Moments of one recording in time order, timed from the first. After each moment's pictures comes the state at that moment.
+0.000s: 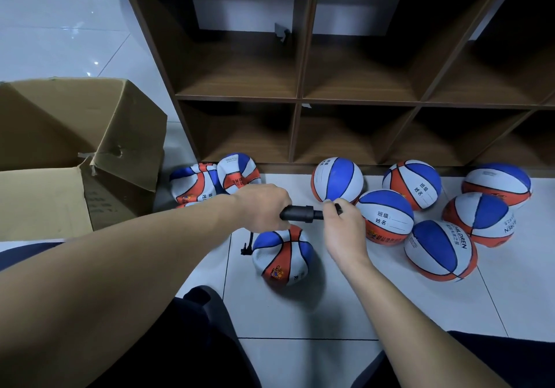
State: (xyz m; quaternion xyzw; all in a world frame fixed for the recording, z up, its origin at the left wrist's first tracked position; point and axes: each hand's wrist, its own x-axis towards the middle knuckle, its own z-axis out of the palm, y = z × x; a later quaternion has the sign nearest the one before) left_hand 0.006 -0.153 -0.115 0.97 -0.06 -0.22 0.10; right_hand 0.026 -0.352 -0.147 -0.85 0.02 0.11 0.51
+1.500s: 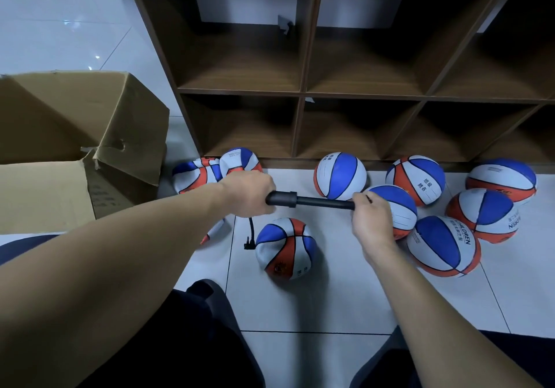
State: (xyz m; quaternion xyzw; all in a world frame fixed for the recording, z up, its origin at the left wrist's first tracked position) left_hand 0.005 -0.121 -0.122 0.98 -0.01 -0.20 0.08; right_hand 0.055 -0.379 -0.150 -0.83 0.10 0.11 0.53
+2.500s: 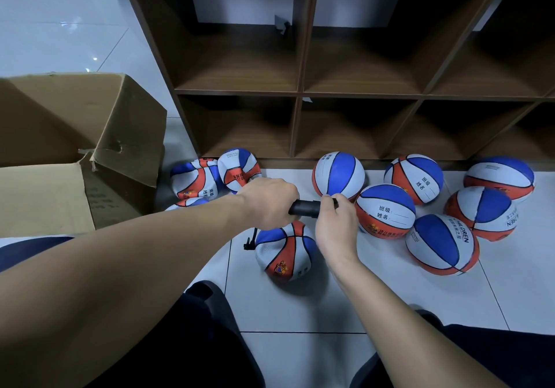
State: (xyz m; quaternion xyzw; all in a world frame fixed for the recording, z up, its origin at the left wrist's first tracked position) left_hand 0.006 -0.166 -0.122 0.98 -0.07 -0.14 0.07; right_hand 0.011 -0.334 -0.147 -0.84 0.05 0.08 0.53
